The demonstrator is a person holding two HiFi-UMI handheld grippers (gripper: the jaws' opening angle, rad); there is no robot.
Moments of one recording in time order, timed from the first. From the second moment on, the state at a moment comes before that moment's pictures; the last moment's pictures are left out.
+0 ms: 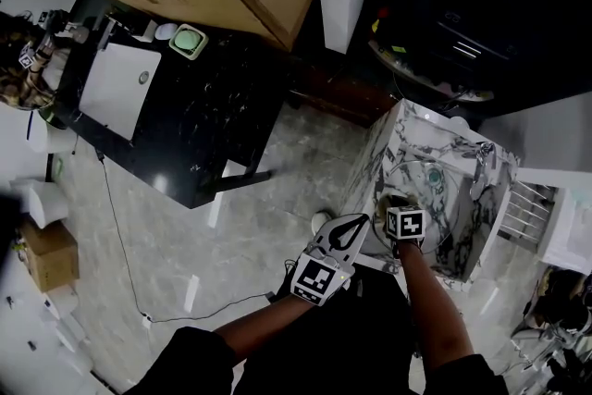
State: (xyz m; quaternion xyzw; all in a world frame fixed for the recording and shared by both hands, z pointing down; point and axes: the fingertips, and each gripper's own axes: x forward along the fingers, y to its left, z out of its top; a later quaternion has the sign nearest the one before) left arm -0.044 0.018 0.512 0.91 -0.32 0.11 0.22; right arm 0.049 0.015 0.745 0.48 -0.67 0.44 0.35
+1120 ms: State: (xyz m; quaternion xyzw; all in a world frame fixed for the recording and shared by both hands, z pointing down) left arm -0.015 0.029 0.520 0.89 -0.38 0.14 0.23; right arm 0.082 -0.025 0.750 0.49 -0.69 0.41 0.34
